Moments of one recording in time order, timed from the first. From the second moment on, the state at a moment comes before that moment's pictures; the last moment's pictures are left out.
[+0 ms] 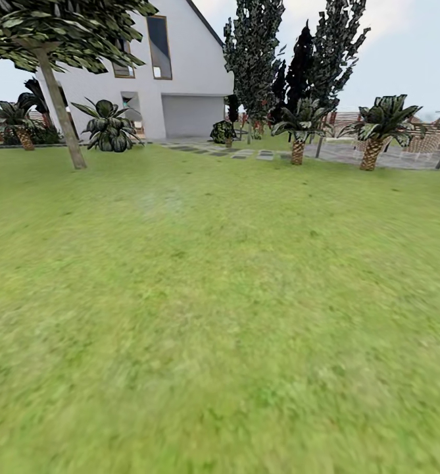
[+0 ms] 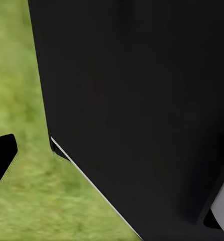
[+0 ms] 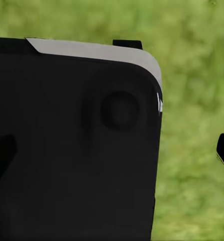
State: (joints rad) left arm 0.01 -0.02 0.01 -0.04 0.01 0.00 -0.01; right arm -0.09 -0.01 0.01 -0.04 0.02 -0.15 0.00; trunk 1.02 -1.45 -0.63
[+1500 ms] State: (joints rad) left arm 0.01 -0.02 0.01 -0.04 0.01 0.00 -0.01; right arm -0.09 0.00 0.01 -0.04 0.02 -0.15 0.00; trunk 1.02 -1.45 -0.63
